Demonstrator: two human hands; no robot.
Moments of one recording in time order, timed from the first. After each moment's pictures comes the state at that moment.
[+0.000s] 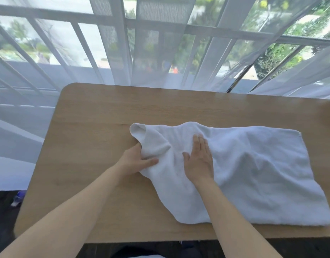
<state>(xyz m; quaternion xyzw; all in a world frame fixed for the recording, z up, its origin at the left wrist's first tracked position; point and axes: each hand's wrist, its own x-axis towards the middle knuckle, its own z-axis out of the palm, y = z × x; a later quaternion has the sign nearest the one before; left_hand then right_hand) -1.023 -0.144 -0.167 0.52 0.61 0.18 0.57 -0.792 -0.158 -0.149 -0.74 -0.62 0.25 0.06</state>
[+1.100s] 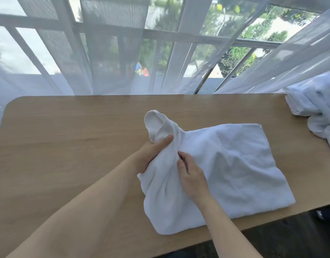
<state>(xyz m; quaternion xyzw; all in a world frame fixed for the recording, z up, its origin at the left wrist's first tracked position) -0.902 -0.084 -0.141 0.33 0.45 0.18 0.81 -0.745 -0.188 -0.128 -0.75 -0.46 0.40 0.24</state>
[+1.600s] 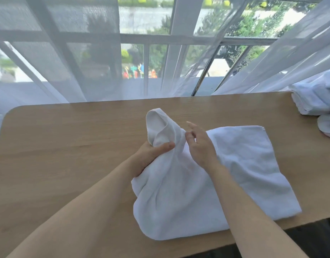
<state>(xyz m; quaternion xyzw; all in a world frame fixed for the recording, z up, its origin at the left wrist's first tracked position) -0.875 -0.079 -0.117 0.39 0.43 0.21 0.79 -0.680 -0.095 -0.109 -0.73 -0.51 0.38 0.27</state>
